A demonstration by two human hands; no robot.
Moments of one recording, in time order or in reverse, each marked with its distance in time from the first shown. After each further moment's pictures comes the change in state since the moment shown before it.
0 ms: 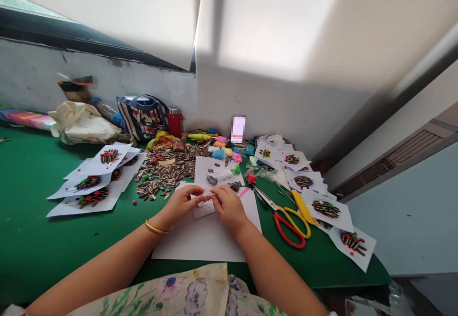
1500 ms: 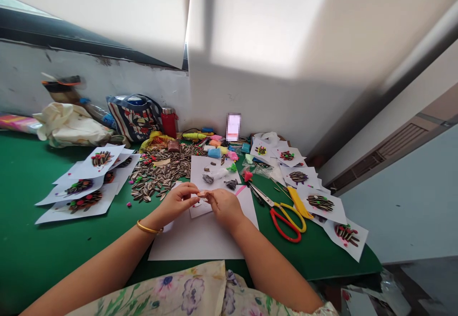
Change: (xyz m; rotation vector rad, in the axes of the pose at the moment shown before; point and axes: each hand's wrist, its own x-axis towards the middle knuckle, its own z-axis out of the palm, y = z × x) left_hand 0.004 0.012 -0.011 -0.061 -0.114 0.064; right_hand 0.001 -0.005 -0.003 -0.186 -0.152 0.054
